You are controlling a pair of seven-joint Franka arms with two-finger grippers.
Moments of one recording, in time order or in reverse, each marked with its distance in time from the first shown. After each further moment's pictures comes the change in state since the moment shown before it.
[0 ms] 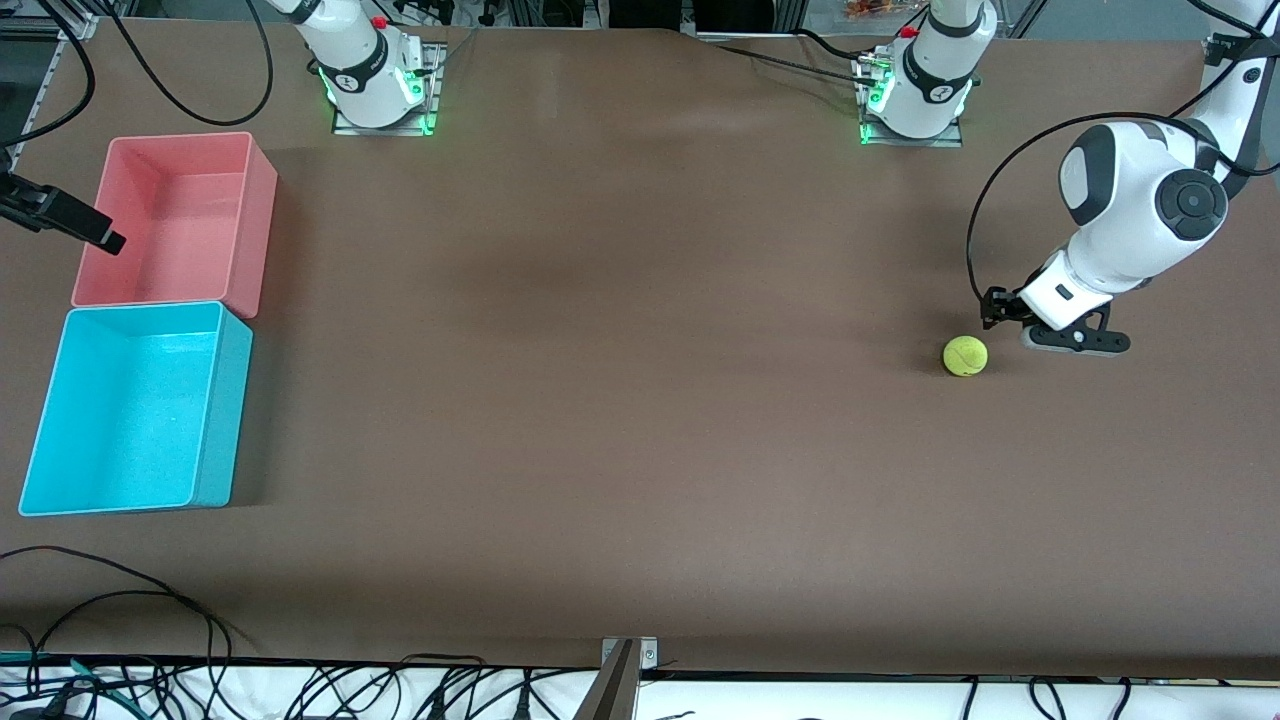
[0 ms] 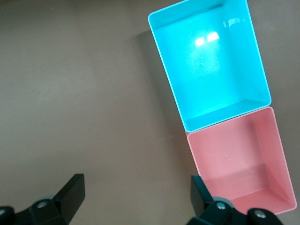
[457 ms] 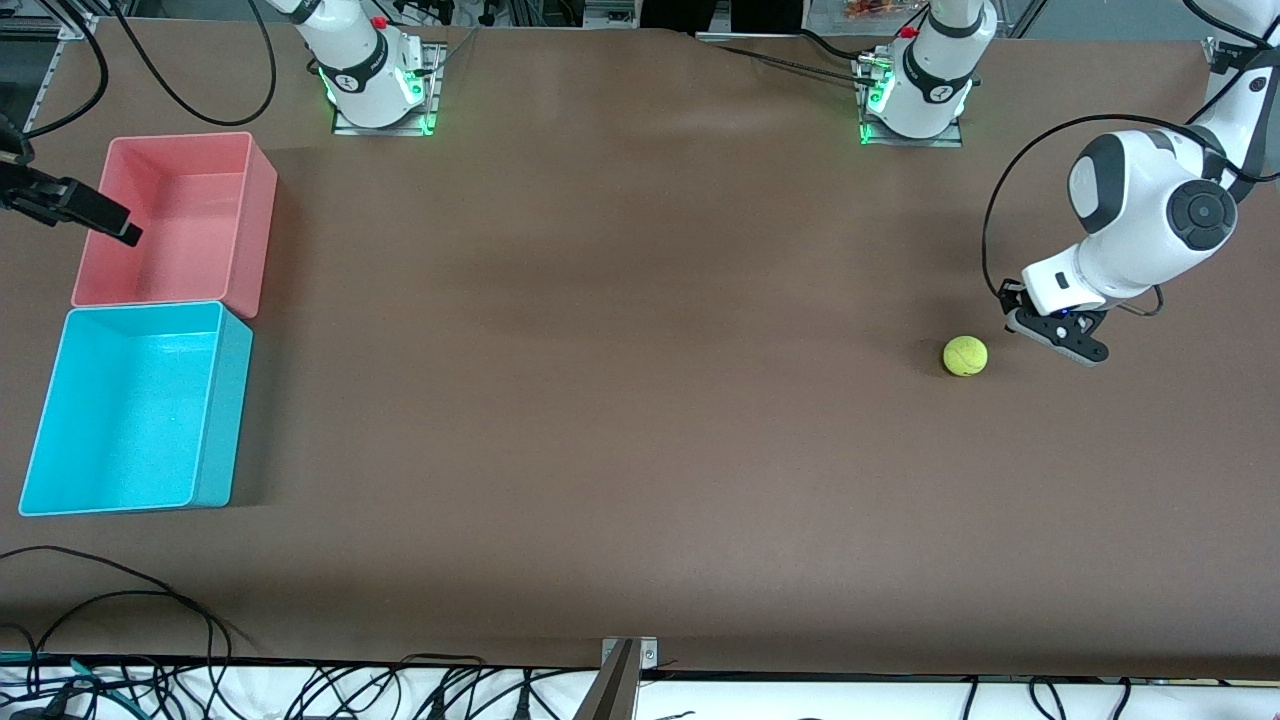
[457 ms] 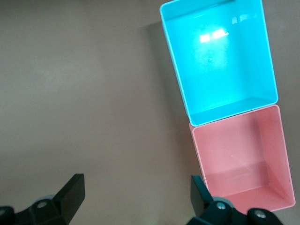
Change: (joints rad) left arm 0.042 0.031 0.003 0.000 0.001 0.015 0.451; right arm 0.004 -0.003 0.033 0.010 0.002 -0.040 -0.012
